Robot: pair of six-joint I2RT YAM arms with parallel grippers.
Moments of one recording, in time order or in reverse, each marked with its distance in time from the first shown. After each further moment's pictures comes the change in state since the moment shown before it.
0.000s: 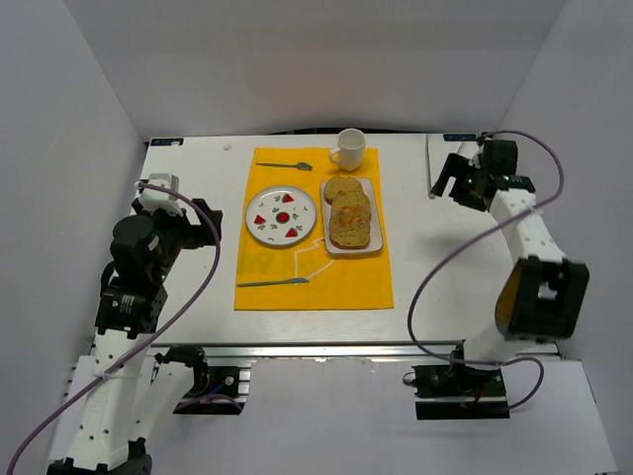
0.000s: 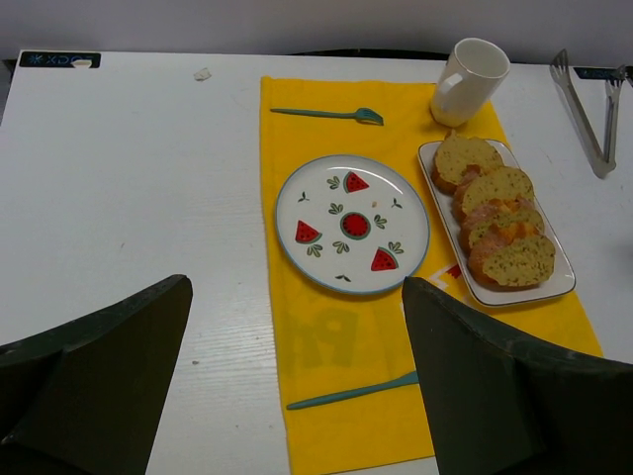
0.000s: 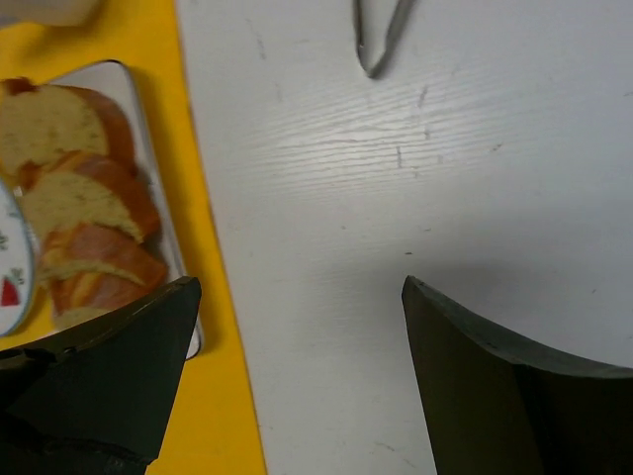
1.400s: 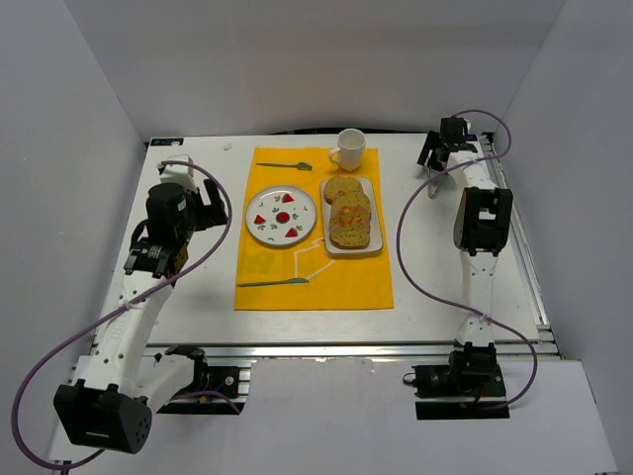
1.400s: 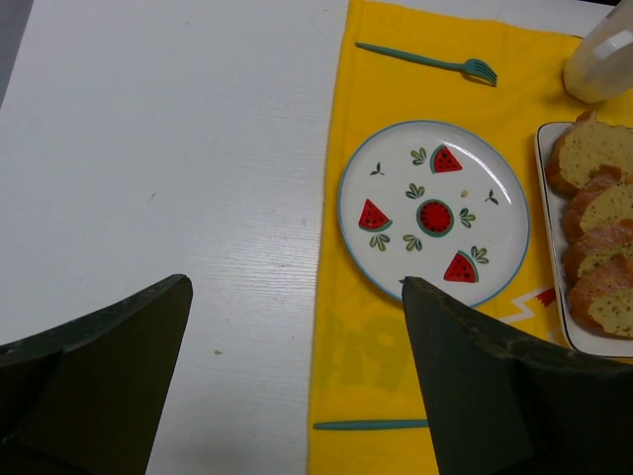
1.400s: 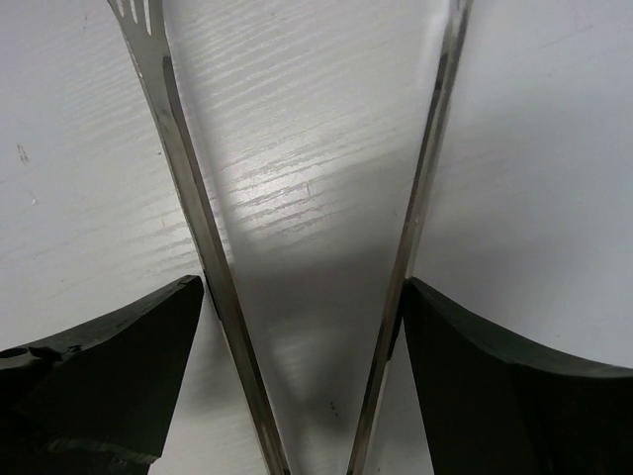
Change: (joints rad) left arm 0.000 0.314 -0.023 0.123 -0.183 -0.050; right arm 0.060 1.048 0.938 0.096 0.373 0.012
